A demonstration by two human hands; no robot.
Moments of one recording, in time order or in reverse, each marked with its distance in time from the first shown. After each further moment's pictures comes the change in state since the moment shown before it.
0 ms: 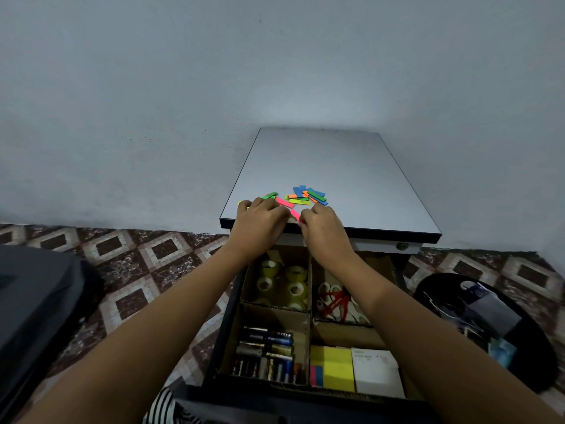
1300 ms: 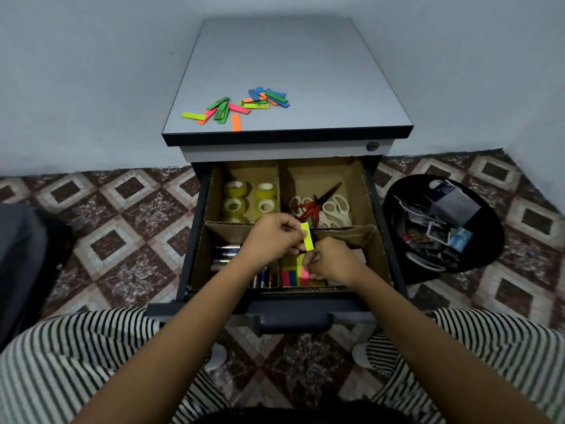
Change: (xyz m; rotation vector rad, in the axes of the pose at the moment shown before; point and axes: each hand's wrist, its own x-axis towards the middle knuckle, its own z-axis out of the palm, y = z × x) left_hand -0.096 0.124 0.011 -1.198 -0.673 -0.780; right_hand -0.173 0.033 0.027 0.587 -0.734 0.621
